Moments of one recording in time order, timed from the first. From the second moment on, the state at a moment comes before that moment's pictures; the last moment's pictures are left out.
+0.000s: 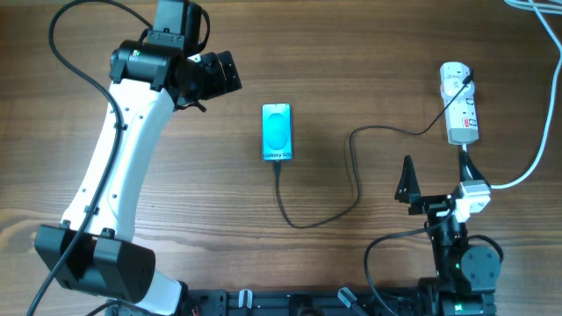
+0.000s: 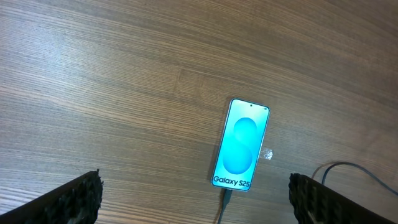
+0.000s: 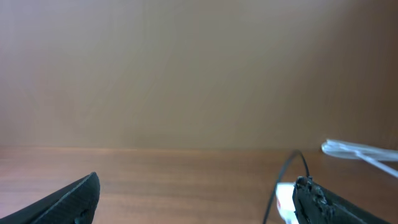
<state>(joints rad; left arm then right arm) -0.21 1.70 1.71 -1.13 0.00 -0.49 0.04 0.02 0.01 0.15 -0.04 0.05</state>
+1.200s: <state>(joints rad) -0.21 1.70 1.71 -1.13 0.00 -0.49 0.04 0.02 0.01 0.01 0.03 -0.06</state>
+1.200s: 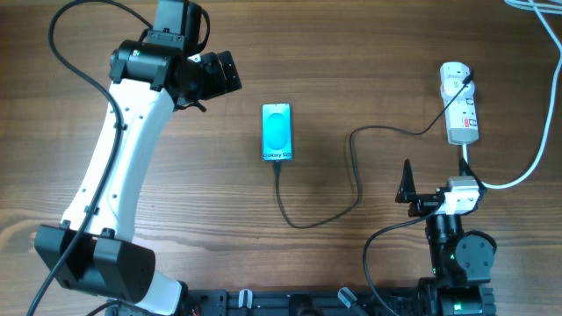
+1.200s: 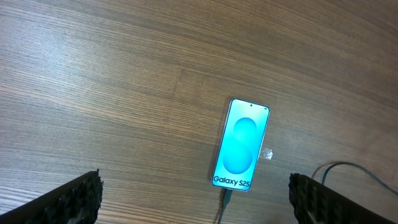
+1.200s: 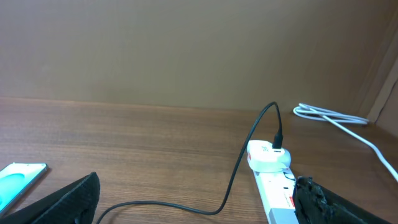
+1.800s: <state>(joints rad) -0.21 1.21 1.10 -1.05 0.00 -0.49 0.04 0.01 0.01 0.01 0.03 -0.06</state>
